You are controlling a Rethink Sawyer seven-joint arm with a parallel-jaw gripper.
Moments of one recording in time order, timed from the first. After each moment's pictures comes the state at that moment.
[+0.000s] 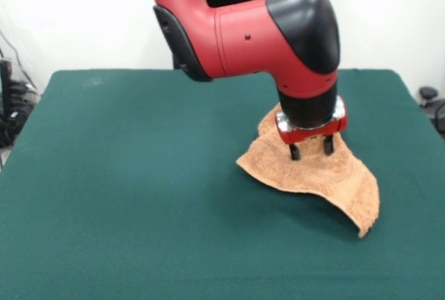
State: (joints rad) arm -0.31 -0.35 0.30 1.54 -0.15 0.69 1.62
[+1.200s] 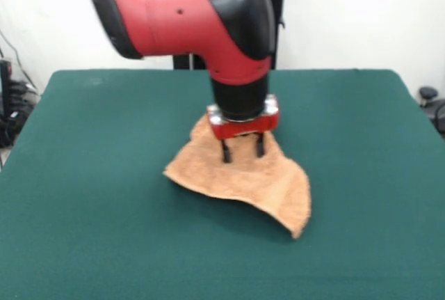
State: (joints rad) arm -0.44 -0.42 0.29 1.56 -0.36 0.65 1.62
